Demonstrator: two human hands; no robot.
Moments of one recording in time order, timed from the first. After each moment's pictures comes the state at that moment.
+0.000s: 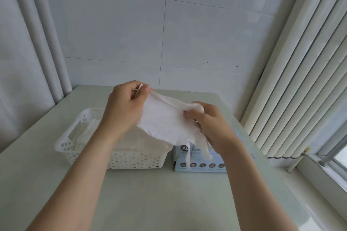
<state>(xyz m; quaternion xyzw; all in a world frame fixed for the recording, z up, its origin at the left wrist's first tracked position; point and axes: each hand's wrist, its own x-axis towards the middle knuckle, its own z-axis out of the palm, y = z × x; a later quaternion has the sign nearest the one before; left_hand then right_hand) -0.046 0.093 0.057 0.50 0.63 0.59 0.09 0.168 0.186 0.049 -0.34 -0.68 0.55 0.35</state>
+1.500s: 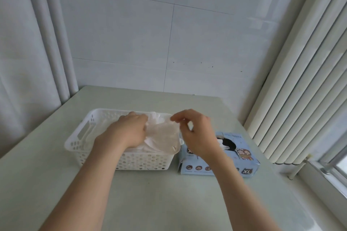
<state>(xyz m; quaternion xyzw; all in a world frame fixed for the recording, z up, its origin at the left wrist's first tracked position) -0.077 0.098 0.020 0.57 0.81 0.06 0.09 0.128 0.178 0.015 -0.30 -0.84 0.22 0.39</state>
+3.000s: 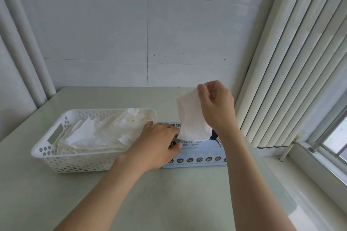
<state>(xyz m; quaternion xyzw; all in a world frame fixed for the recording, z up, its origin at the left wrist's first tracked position) 0.035 0.121 -0.011 0.74 0.66 0.16 -0.01 0.197 0.223 0.048 -0.42 -0.69 0.24 0.53</state>
